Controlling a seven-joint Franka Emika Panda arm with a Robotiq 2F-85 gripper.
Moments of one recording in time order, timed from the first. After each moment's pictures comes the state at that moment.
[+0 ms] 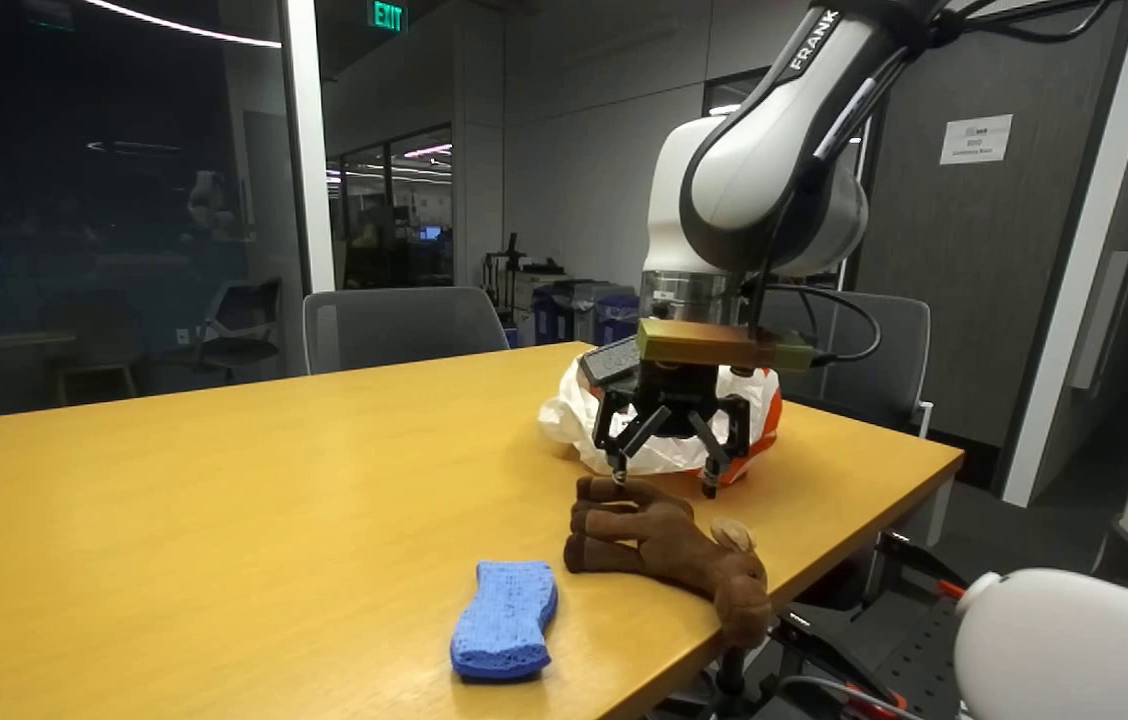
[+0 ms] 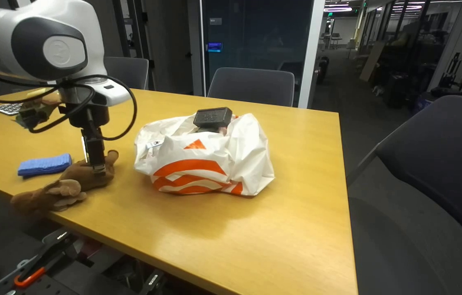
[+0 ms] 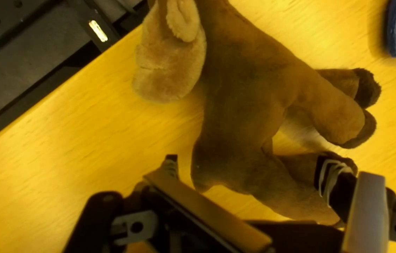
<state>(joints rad) 0.25 -0.10 0.20 -2.76 0.24 2.66 0.80</state>
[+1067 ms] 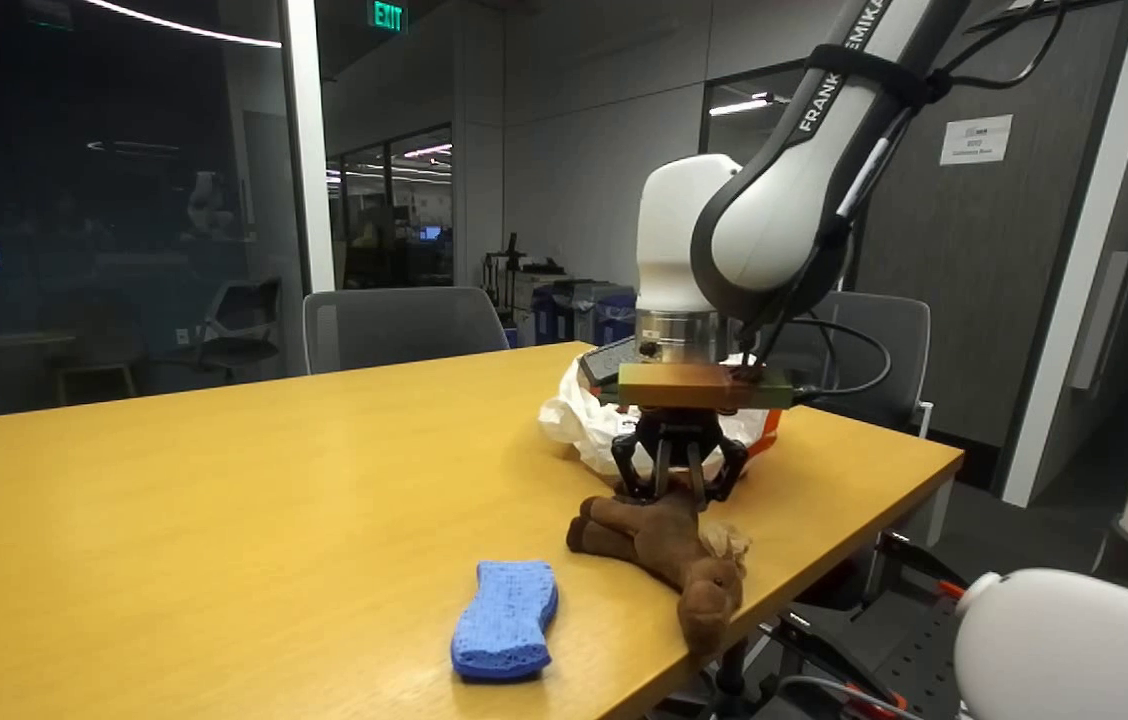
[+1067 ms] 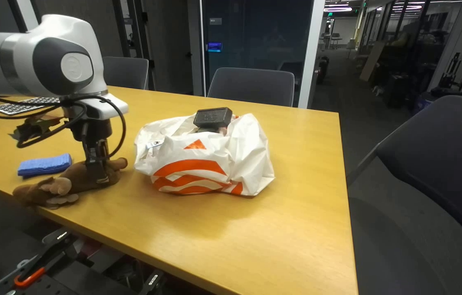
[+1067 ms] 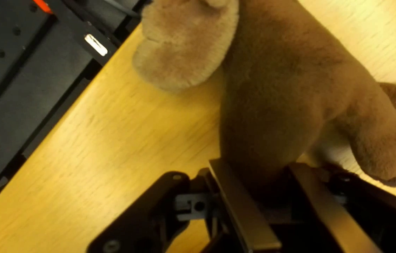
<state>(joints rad) 0.25 -0.01 0.20 -2.75 0.02 2.69 1.18</state>
